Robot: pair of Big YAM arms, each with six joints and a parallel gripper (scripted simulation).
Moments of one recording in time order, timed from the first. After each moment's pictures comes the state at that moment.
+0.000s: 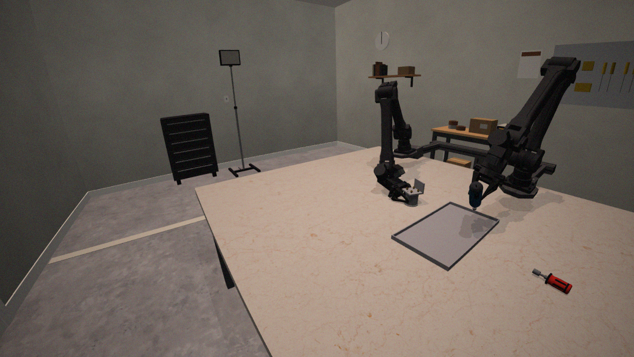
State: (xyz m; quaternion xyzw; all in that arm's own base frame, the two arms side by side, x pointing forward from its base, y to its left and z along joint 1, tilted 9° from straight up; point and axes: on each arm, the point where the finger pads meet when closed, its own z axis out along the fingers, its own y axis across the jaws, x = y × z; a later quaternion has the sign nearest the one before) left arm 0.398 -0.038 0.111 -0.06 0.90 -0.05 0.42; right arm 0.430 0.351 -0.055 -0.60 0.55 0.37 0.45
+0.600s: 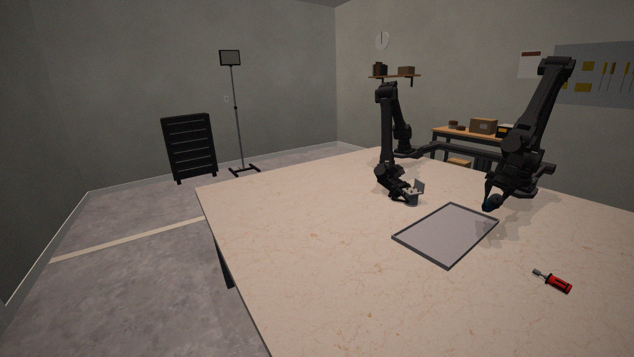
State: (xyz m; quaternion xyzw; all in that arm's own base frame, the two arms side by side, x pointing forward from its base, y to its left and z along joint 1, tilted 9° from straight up) left arm 0.393 0.017 0.103 -0.16 0.91 -0.03 0.37; right arm 0.430 0.351 -0.055 -0.60 0.55 0.37 0.45
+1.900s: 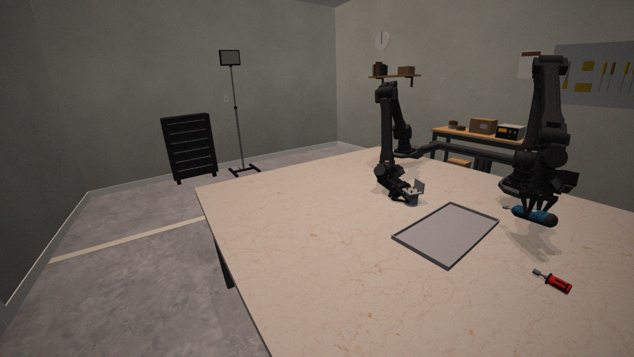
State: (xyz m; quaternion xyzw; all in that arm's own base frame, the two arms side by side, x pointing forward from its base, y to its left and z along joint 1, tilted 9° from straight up) left arm 0.347 0.132 0.094 -0.38 0.89 -0.01 0.25; right arm 0.430 0.351 -0.055 -0.60 0.55 0.37 0.45
